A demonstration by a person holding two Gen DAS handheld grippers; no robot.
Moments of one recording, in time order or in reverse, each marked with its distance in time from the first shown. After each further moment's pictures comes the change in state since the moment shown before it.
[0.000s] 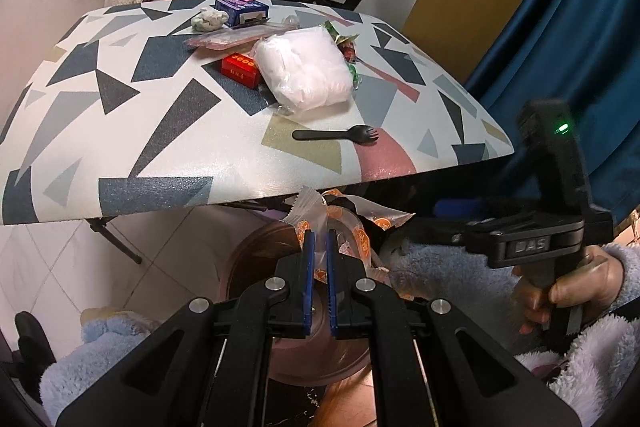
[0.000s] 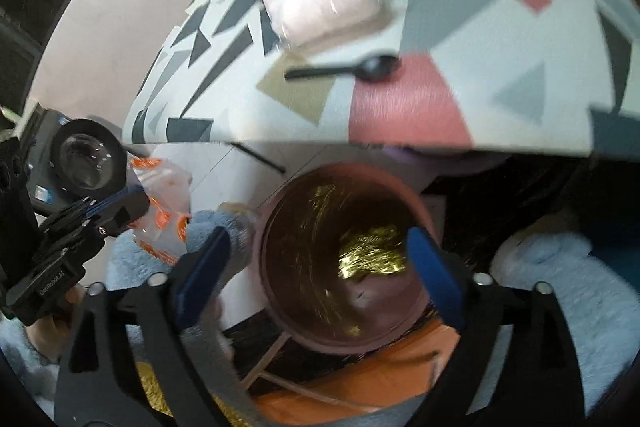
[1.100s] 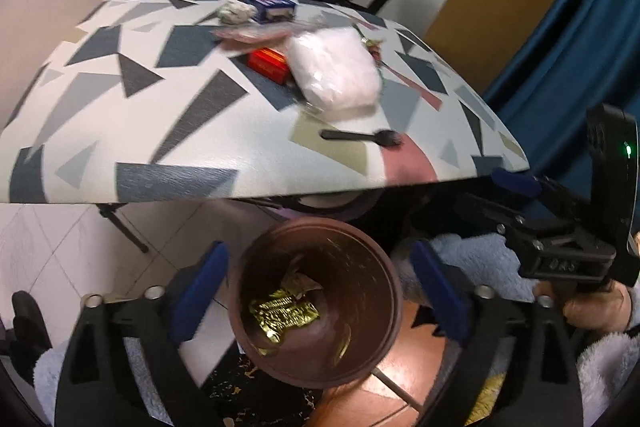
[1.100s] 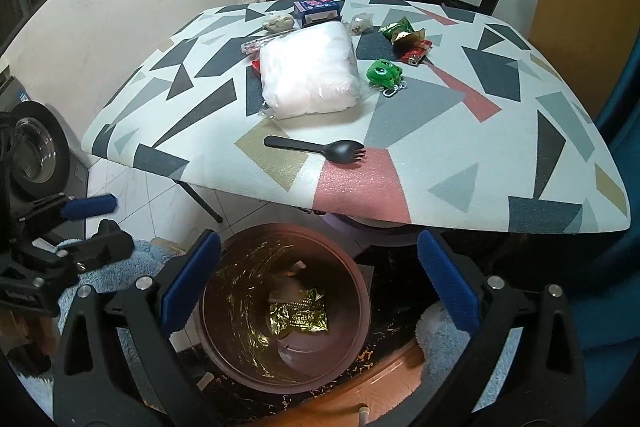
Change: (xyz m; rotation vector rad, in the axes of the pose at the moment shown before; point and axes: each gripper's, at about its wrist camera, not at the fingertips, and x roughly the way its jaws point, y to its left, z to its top) left arm 0.001 0.015 -0.003 -0.083 -0.020 0.047; right arm -0.029 0.028 -0.002 -0.149 -0.221 -0.255
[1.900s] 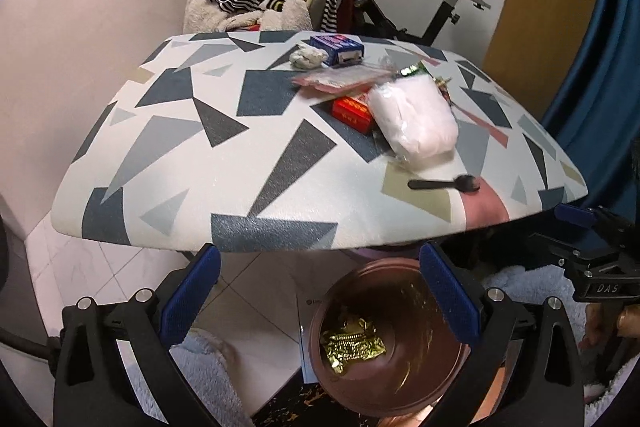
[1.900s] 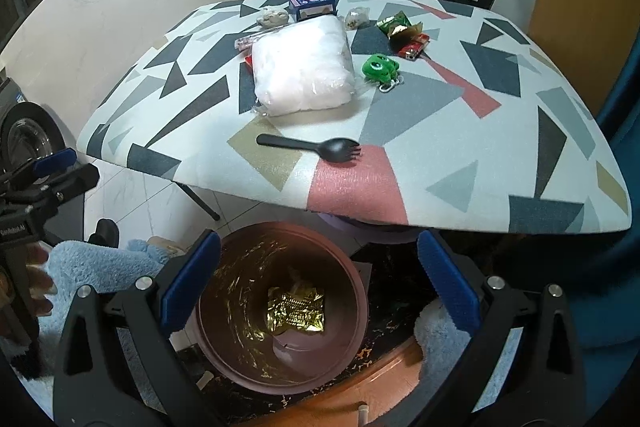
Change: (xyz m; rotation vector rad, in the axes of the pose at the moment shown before) left arm -0.021 0.034 0.024 0.018 -0.118 0.240; right arm 0.007 -0.006 0.007 -0.002 -0.002 0.004
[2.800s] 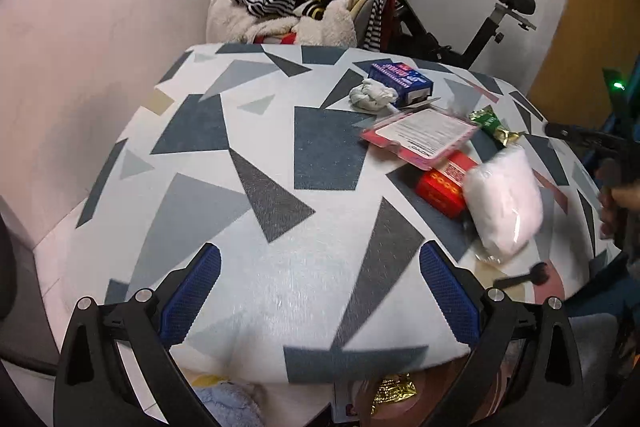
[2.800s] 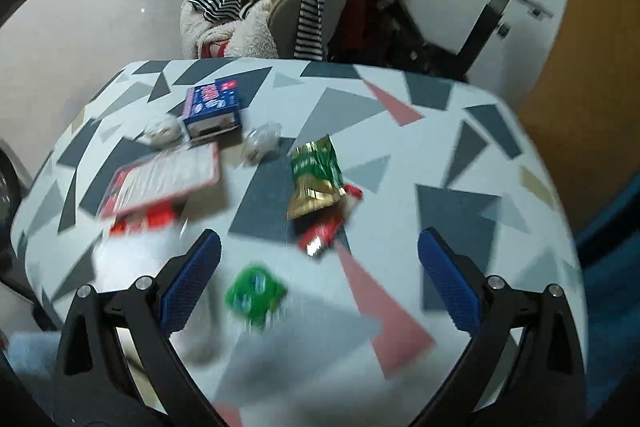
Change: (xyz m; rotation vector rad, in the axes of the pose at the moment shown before) left arm 0.073 0.072 0.101 -0.039 0.009 0.064; right arm 0.118 -0.115 0.218 0.003 -0.046 -0.081
